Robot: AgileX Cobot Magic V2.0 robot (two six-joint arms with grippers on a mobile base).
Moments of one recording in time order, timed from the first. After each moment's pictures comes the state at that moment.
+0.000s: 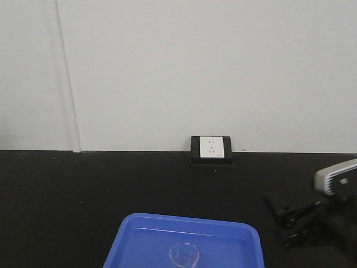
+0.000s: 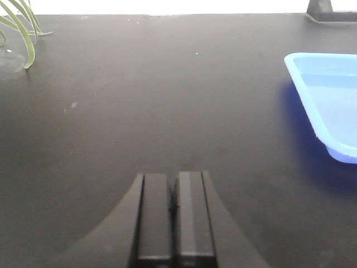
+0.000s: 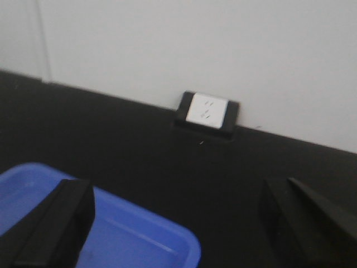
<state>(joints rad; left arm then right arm) 0.01 -0.01 0.03 0.01 0.36 -0.01 0.28 1.17 -0.63 -0.19 -0.22 0.04</state>
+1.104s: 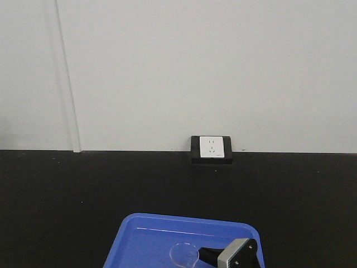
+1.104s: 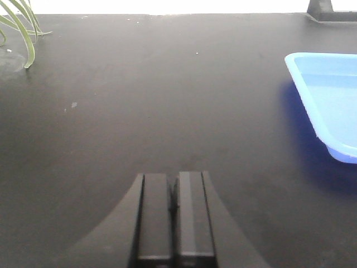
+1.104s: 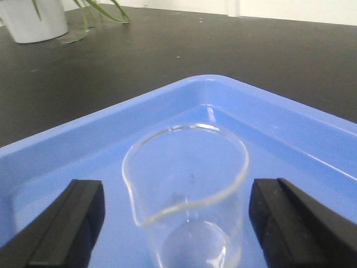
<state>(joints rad) 0.01 -0.01 0.03 0.01 0.36 -0.01 0.35 2.08 -0.71 -0.58 -1.13 0.28</state>
